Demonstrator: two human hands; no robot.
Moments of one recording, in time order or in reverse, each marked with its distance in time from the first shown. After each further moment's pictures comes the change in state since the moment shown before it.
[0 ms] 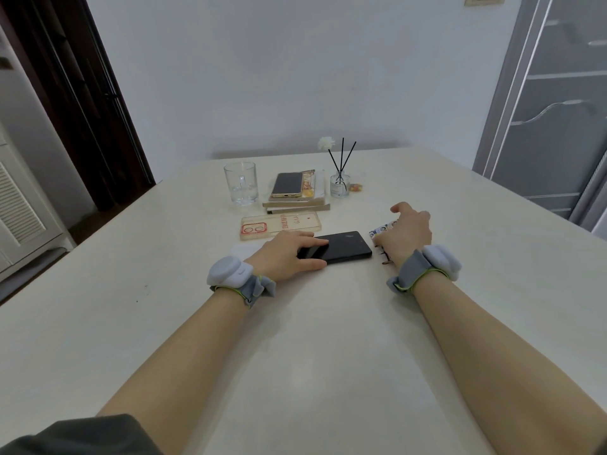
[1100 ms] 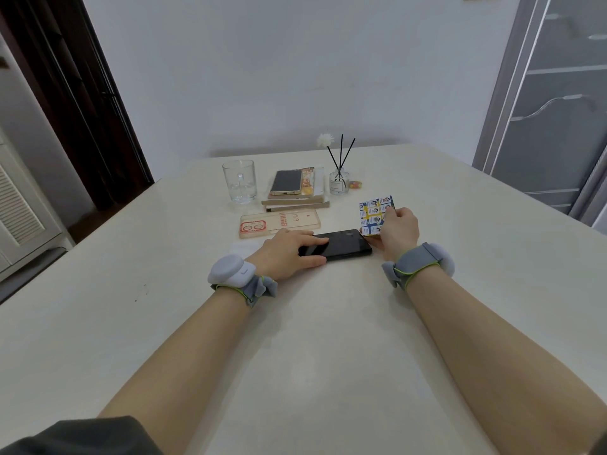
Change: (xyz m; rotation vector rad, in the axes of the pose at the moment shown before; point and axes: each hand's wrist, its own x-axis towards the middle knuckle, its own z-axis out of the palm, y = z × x) left_hand 0.001 0.002 0.002 0.009 0.002 -0.026; right_hand -0.007 -0.011 0.011 0.888 -0.088 0.280
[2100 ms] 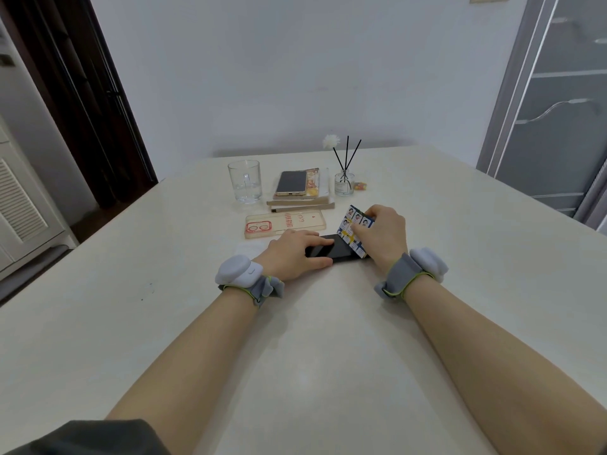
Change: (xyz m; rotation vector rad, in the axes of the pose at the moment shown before) left_hand -0.001 0.003 0.000 0.020 0.000 -0.028; right_hand -0.018 0.000 0.013 -0.751 -0.089 -0.517
